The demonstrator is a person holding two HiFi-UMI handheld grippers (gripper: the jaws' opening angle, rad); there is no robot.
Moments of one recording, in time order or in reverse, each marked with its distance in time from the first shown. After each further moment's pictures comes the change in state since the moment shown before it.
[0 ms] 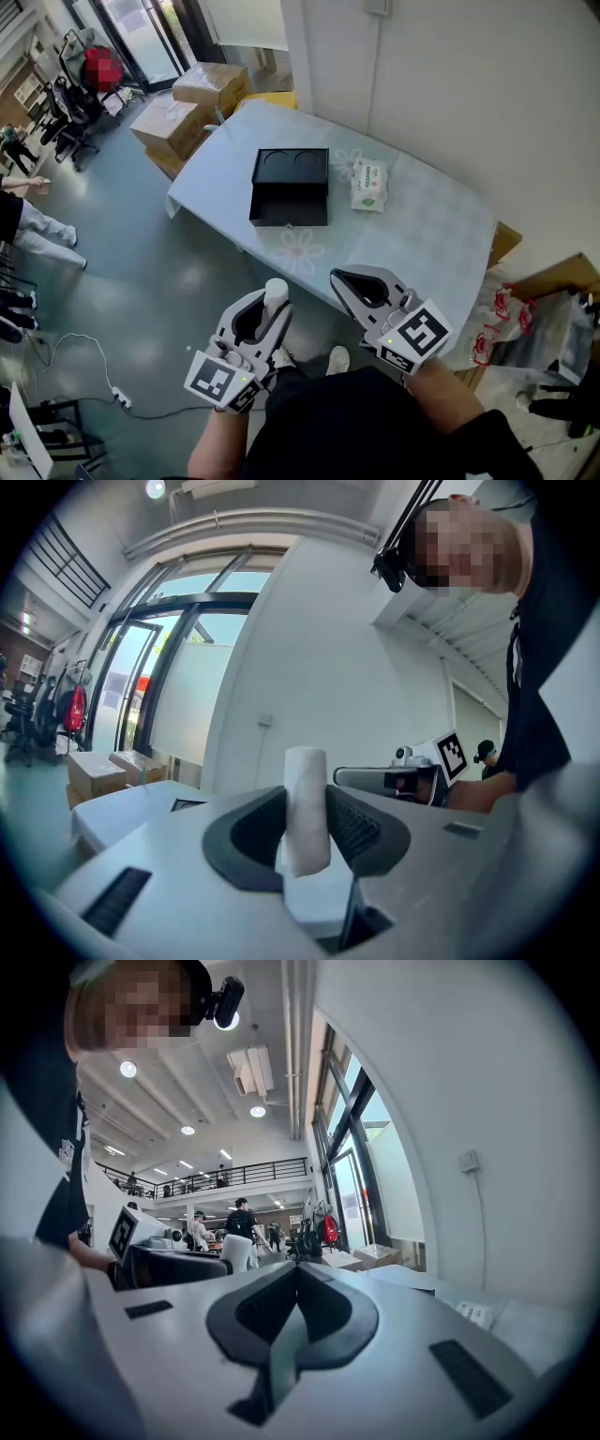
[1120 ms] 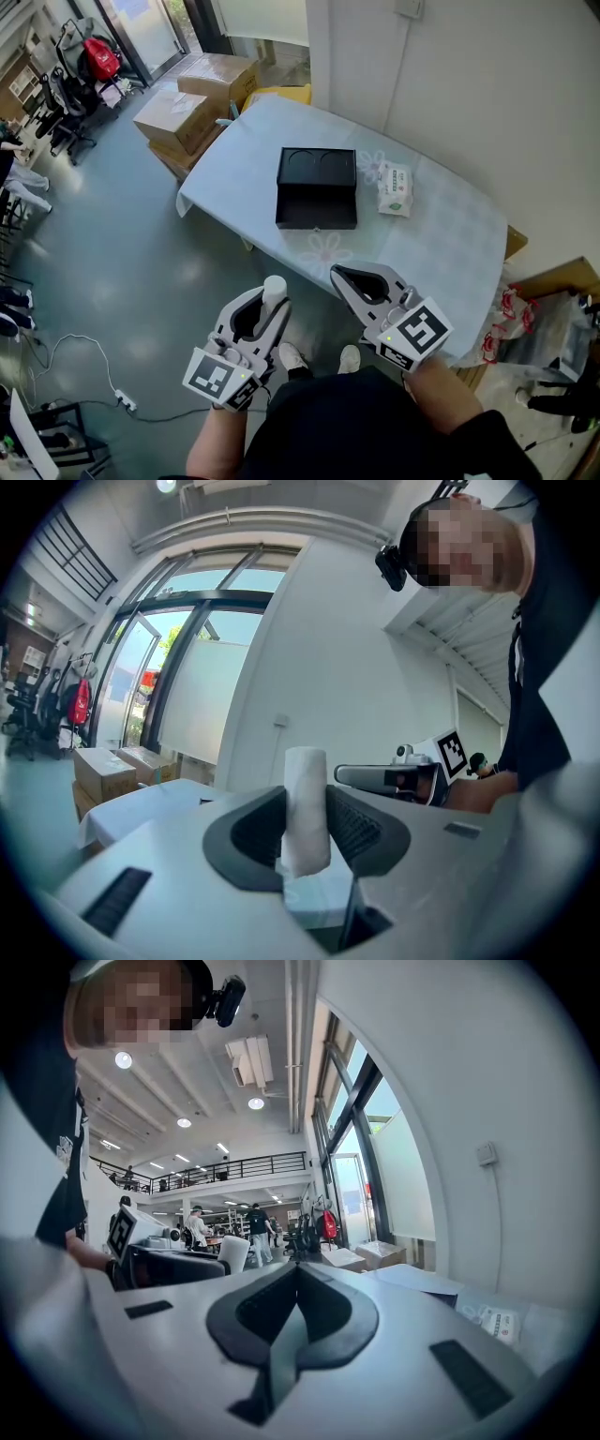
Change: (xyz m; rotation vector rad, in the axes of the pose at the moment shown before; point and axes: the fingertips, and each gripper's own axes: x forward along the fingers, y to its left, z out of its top) left arm -0.033 0.093 0.009 -0.029 0.013 -0.014; right arm 0.096 0.024 0.001 -0.005 0.032 -0.019
